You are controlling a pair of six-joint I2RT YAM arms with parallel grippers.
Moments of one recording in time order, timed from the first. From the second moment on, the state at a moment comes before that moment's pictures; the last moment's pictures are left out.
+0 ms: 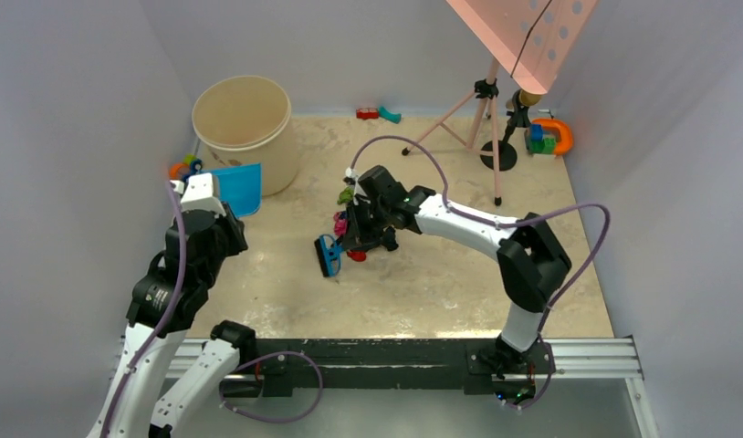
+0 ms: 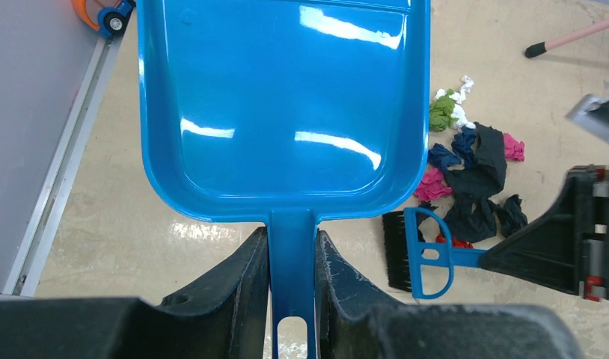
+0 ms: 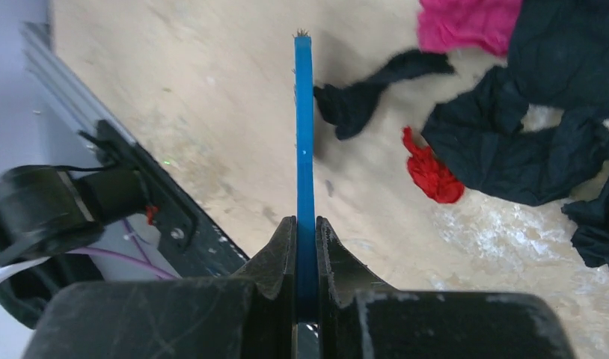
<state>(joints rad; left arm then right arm) -0.31 0.60 0.98 -0.85 -0.36 -0.34 0.81 1.75 1.32 -0.39 -0.32 0.56</state>
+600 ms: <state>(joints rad) -0.31 0.84 0.99 -0.89 -0.23 -0.34 0.76 1.69 1.40 -0.75 -0.01 0.58</state>
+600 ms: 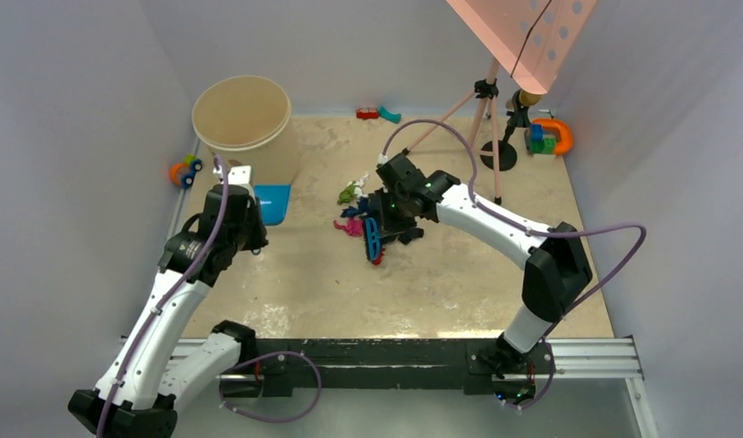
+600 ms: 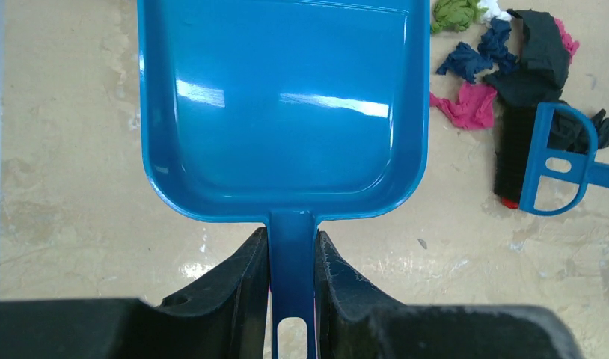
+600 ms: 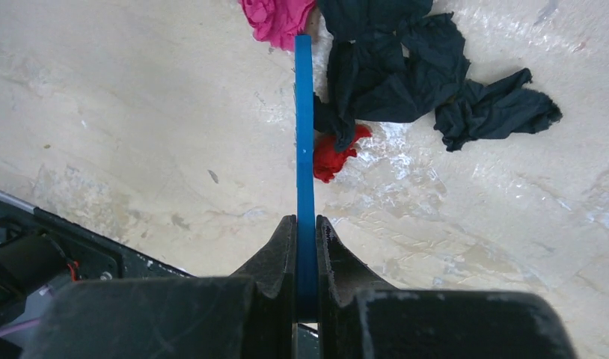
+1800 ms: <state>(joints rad) -0.32 1.08 0.99 -0.90 0.00 -0.32 0.56 1.98 1.60 -0.53 -0.12 0.95</state>
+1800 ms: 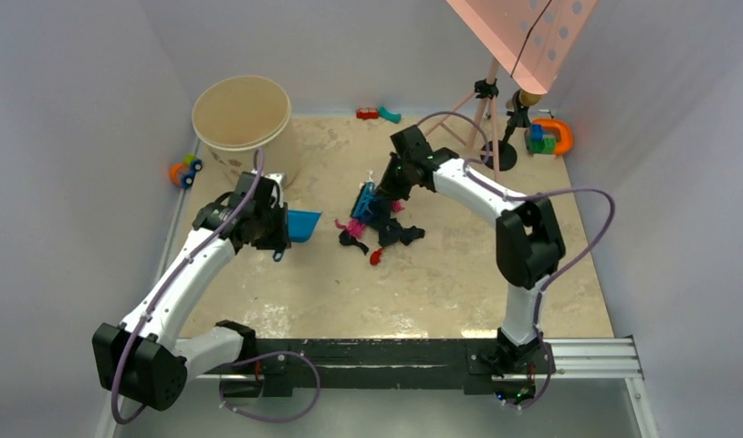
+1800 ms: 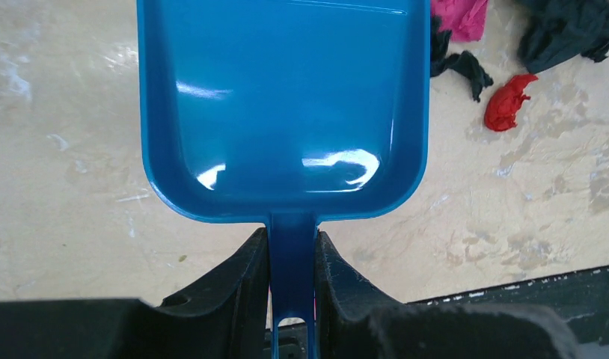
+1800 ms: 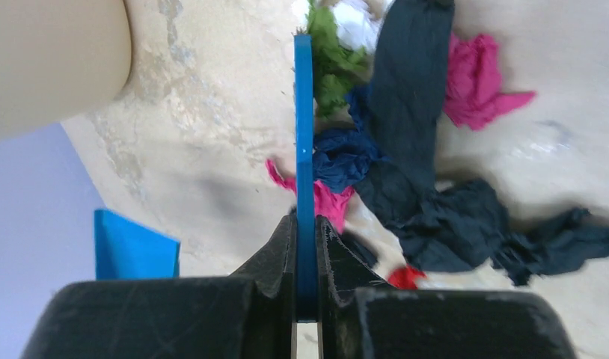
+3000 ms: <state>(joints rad) -0.75 1.27 1.50 -1.37 -0.42 -0.44 0.54 1.78 1.69 -0.87 0.50 0.00</state>
